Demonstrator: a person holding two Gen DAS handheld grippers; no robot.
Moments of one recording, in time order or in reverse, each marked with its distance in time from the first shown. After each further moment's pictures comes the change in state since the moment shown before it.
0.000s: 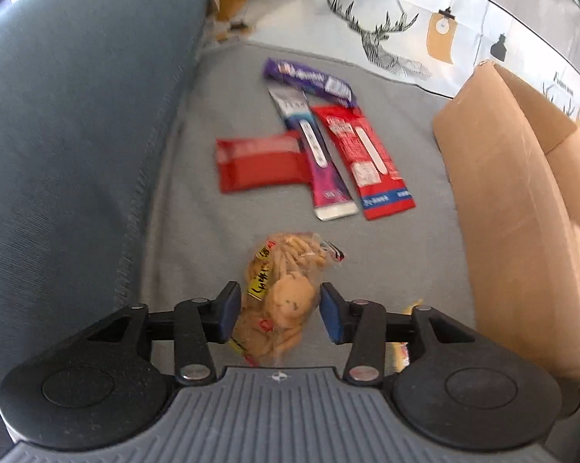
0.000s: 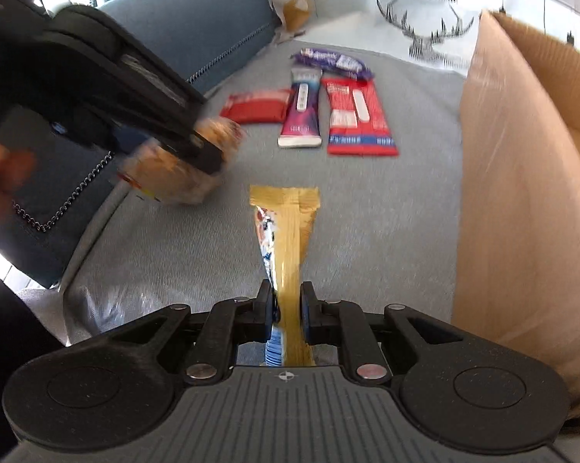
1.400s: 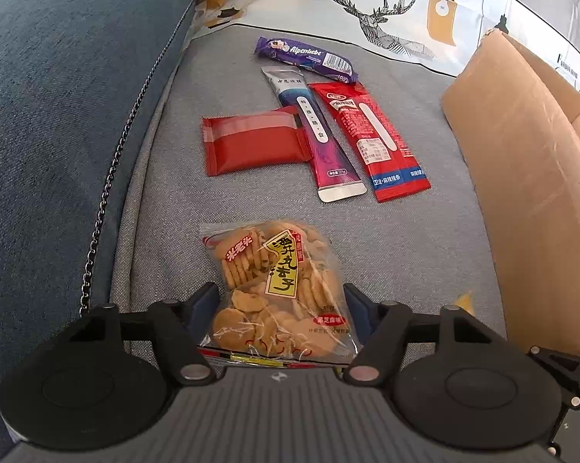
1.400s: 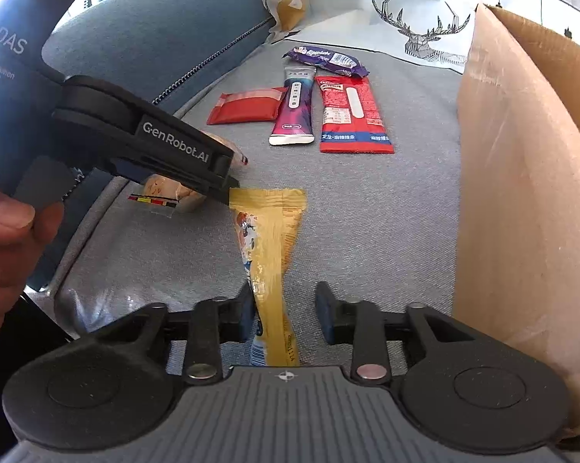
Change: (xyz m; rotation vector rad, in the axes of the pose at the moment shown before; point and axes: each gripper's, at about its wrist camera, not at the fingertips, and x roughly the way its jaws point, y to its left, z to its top) left arm 0.043 -0.005 -0.008 0.012 0.000 0.010; right arm 0.002 -0.005 -0.001 -0.002 -0.009 -0.005
